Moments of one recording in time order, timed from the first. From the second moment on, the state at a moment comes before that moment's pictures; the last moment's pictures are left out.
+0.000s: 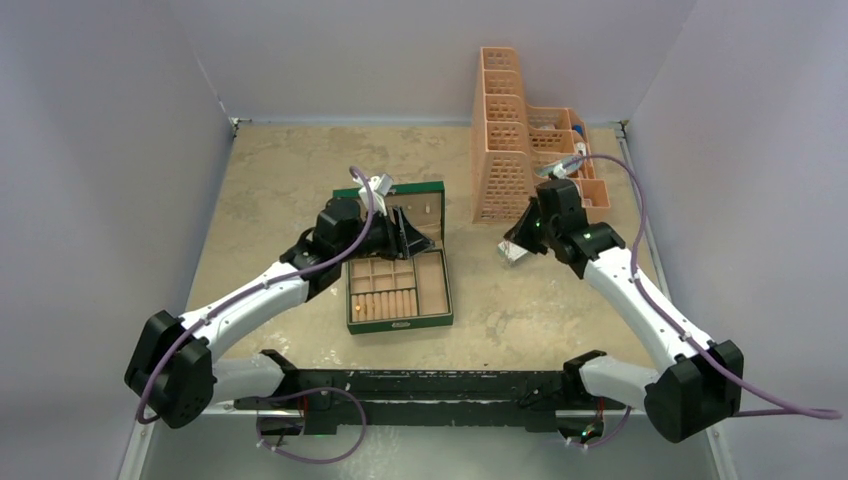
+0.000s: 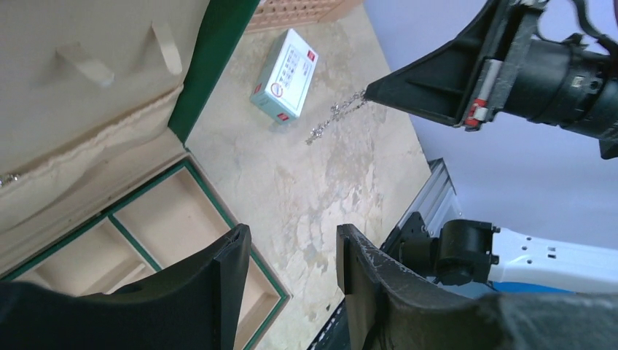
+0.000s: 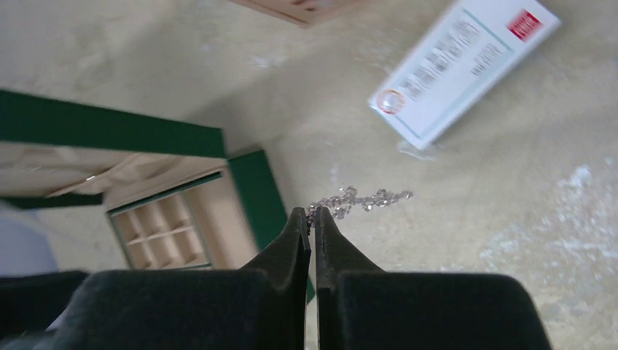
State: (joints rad) left arm -0.62 1.21 0.75 0.13 0.35 -0.70; right arm 0.37 1.15 0.92 -0.61 0.06 0.80
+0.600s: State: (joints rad) left arm -0.61 1.24 0.78 0.24 0.42 -0.64; right arm 0.37 1.18 1.14 -0.45 -0.43 0.60
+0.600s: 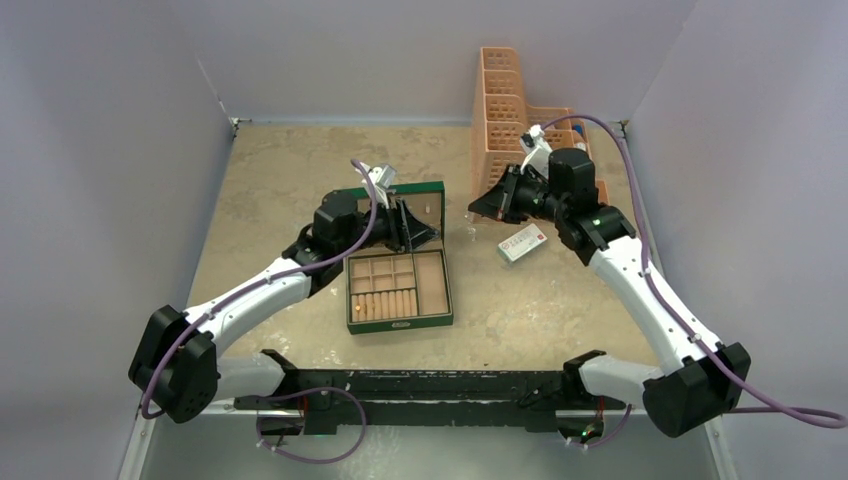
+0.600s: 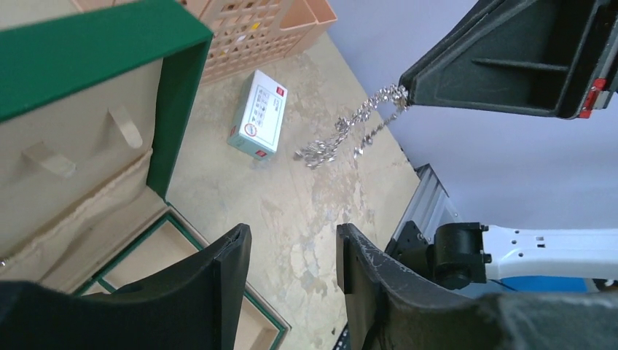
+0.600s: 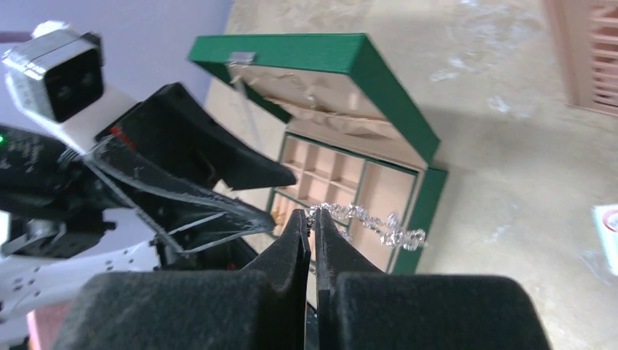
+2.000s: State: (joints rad) left arm -0.61 1.26 0.80 0.49 0.34 -0.38; right arm 0.49 1.24 1.22 -0.23 -0.51 0.88
